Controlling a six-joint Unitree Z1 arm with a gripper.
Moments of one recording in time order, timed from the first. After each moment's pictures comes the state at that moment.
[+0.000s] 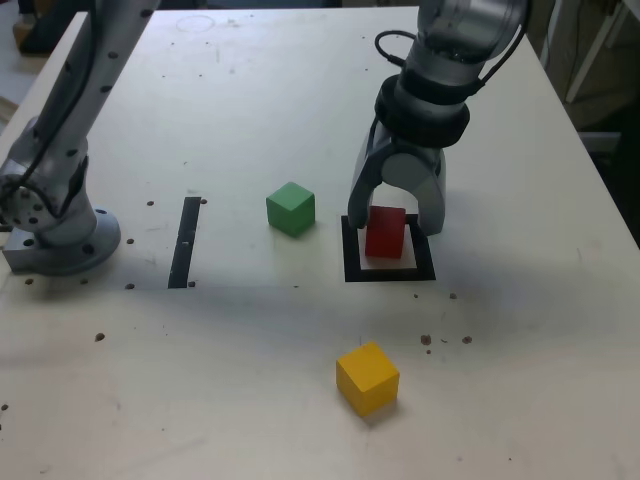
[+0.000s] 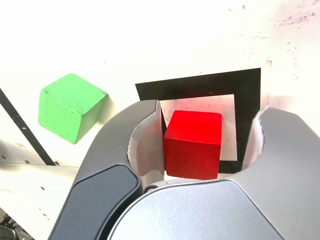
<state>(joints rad) -0.01 2.21 -1.74 1.38 0.06 0.14</state>
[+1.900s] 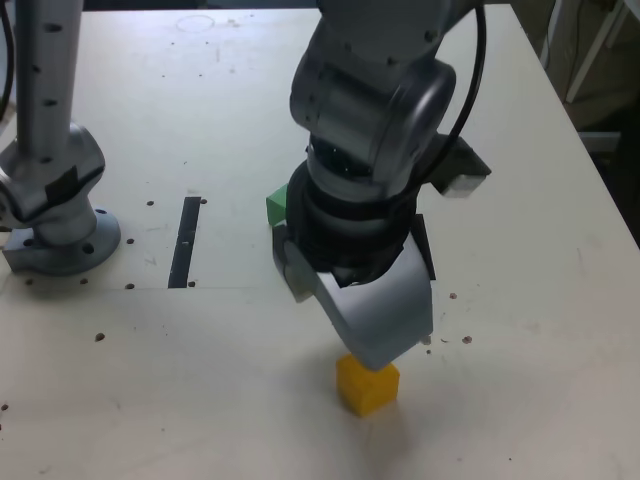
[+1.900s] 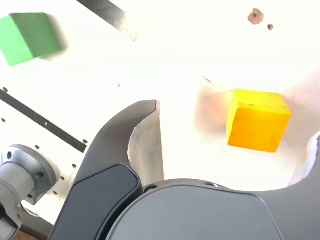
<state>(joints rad) -0.59 2.07 -1.67 1.38 0.19 0.34</state>
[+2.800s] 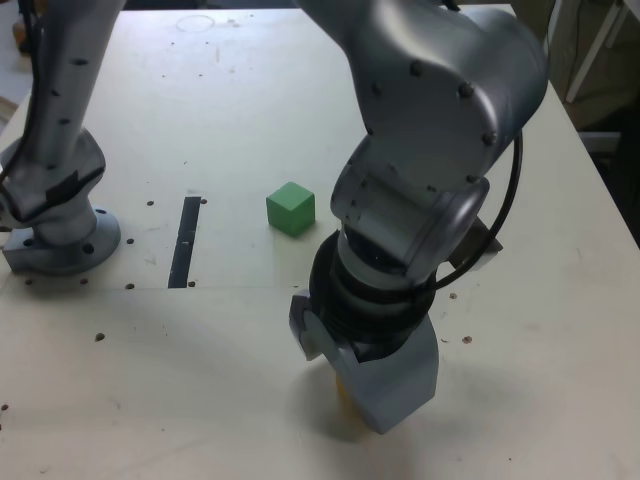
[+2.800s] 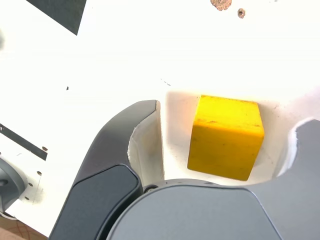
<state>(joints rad) -0.61 2.21 -1.70 1.32 0.14 0.31</state>
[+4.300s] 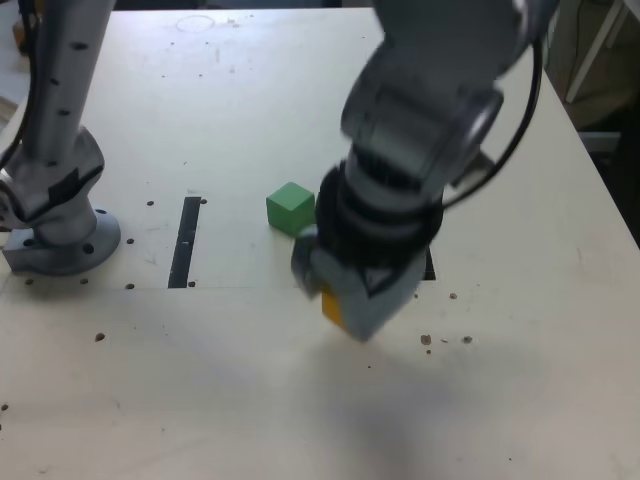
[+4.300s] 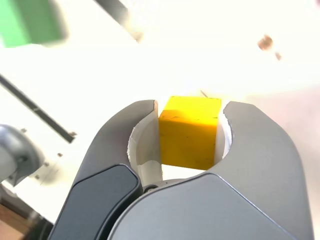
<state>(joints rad) -0.52 2.15 -1.79 1.49 0.19 0.19</state>
